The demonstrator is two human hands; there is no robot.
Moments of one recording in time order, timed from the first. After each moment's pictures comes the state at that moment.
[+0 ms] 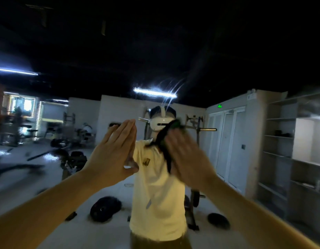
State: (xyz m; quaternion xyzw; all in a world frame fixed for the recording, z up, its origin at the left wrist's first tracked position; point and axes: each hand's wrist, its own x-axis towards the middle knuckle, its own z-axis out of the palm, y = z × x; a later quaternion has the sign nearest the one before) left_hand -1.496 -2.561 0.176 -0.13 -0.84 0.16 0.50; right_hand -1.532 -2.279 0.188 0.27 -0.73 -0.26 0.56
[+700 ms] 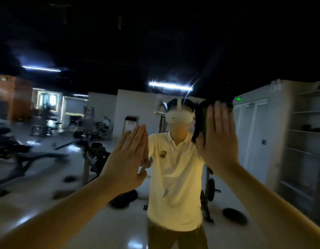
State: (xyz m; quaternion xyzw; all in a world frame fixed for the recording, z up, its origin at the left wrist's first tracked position) left_hand -1.487 -2.563 0.128 -0.10 -0.85 0.12 0.50; right_hand -1.536 -2.282 0.205 0.12 -0.79 -0.06 0.60
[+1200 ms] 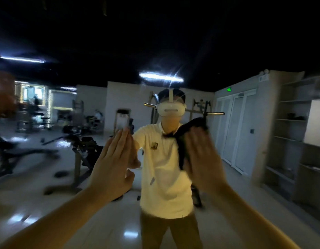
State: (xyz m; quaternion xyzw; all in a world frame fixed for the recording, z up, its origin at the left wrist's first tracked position) left_hand -1.477 -2.545 0.089 -0.11 -0.87 0.02 0.49; right_hand -1.525 -2.253 0.122 0.21 -0.79 -0.13 0.57
